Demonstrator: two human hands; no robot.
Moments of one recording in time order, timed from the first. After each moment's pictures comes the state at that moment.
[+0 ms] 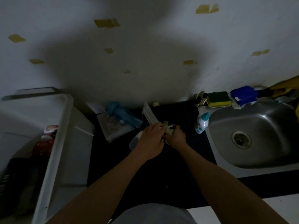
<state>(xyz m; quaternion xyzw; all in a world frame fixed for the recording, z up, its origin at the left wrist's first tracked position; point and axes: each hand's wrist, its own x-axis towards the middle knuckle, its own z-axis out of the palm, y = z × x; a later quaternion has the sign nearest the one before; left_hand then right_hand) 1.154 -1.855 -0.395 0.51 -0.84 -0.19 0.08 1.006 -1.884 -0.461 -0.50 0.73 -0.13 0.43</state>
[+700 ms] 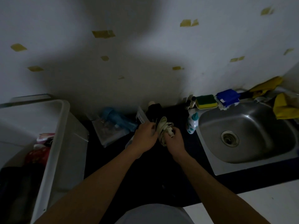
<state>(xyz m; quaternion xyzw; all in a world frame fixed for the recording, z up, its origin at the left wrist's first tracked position) 1.153 -1.863 -0.385 0.57 -0.73 -0.33 0.19 1.012 -1.835 -0.425 -0.32 0.65 -0.45 0.52</state>
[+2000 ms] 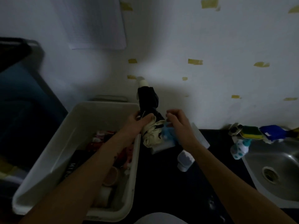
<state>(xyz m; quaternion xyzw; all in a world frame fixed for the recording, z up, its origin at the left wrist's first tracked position) 1.437 -1.831 -0.253 0.55 -0.41 -0.55 0.47 1.250 -1.845 -0.263 -0.58 0.46 -0.46 0.49</state>
